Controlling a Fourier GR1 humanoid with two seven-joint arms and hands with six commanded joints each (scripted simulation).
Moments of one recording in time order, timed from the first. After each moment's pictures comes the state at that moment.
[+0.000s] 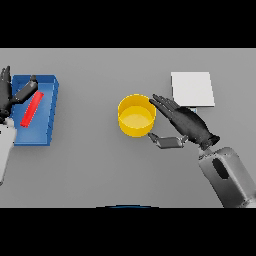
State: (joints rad) left arm -0.44 0.50 -0.07 -1.18 -0.38 0.12 0.47; right arm -0.27 -0.35 0.36 -1.55 0.61 0.22 -0.07
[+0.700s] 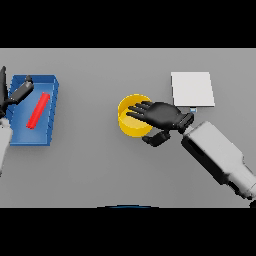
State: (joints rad) left arm -0.43 0.52 -0.06 -1.18 -0.36 0.10 0.47; right arm -0.62 -0.39 0.63 -1.26 0.85 0.40 -0.20
